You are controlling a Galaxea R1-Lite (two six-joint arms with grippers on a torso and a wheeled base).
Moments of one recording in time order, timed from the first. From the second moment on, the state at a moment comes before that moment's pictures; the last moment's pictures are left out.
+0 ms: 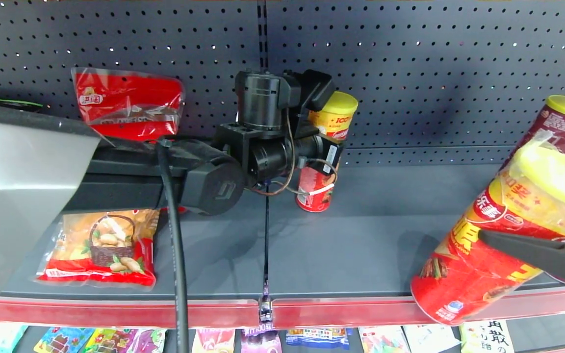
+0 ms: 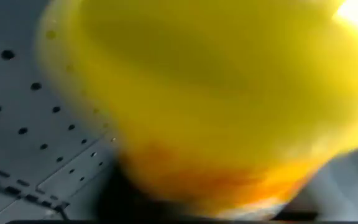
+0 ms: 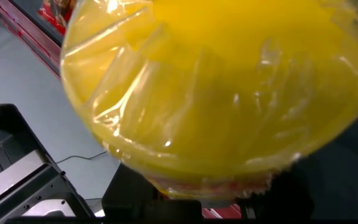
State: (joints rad) left arm -0.73 2.10 -1.58 -0.38 -0.03 0.12; right arm 0.48 1.01 -0.67 -0.10 0.29 -0.07
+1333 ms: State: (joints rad) left arm -0.63 1.87 -1.24 -0.39 -0.78 0.26; right arm 0.46 1.02 -0.69 -0.10 0.30 -0.06
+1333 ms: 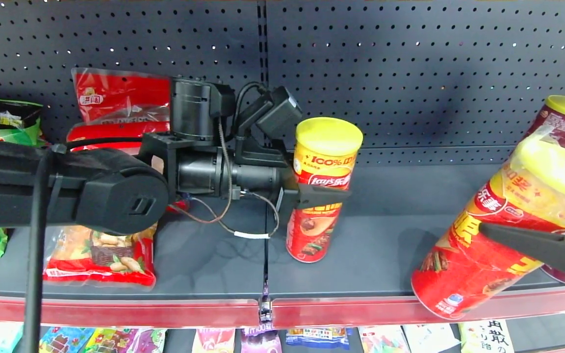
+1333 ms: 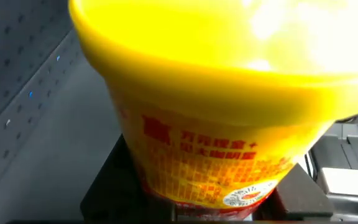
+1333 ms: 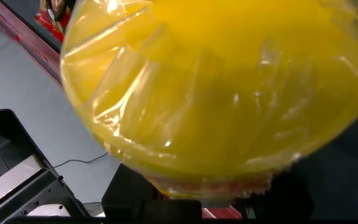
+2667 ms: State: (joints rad) left arm -0.66 1.84 -1.11 -0.41 -0.88 0.24; right arm 0.42 1.09 -0.77 -0.10 0.30 -0.06
